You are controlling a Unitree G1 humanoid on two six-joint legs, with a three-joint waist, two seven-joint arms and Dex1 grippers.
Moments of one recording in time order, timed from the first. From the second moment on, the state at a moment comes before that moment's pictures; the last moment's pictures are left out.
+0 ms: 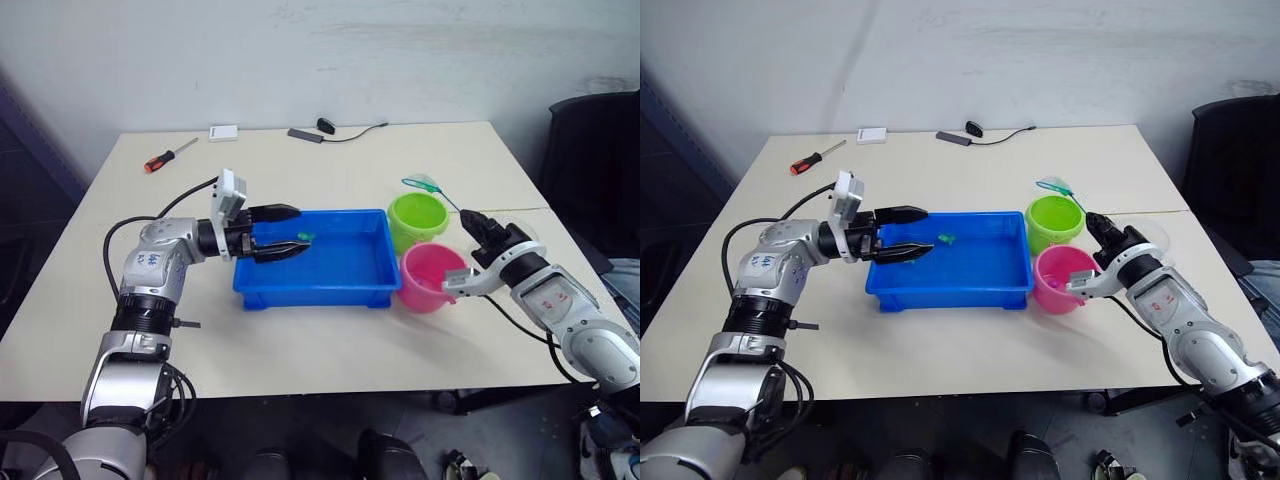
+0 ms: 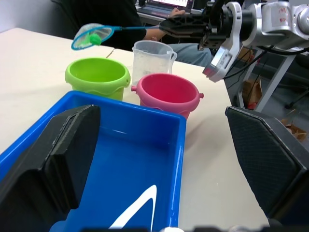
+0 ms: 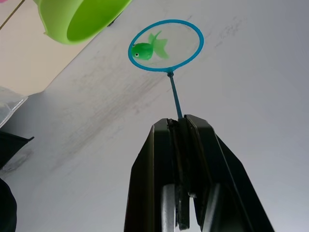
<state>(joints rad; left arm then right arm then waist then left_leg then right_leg) -0.81 0.47 0.03 0.47 -0.41 0.31 -1.24 -0.31 -1.00 0.27 -0.16 -1.47 0.00 0.16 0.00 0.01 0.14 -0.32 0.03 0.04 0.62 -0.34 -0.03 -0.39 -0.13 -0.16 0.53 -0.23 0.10</state>
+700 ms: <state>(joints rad) -0.90 0.45 0.02 0.61 -0.38 0.21 -1.28 -0.24 -0.92 0.27 -0.15 -1.59 0.04 0.11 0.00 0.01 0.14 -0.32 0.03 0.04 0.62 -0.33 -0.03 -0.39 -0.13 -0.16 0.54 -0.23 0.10</state>
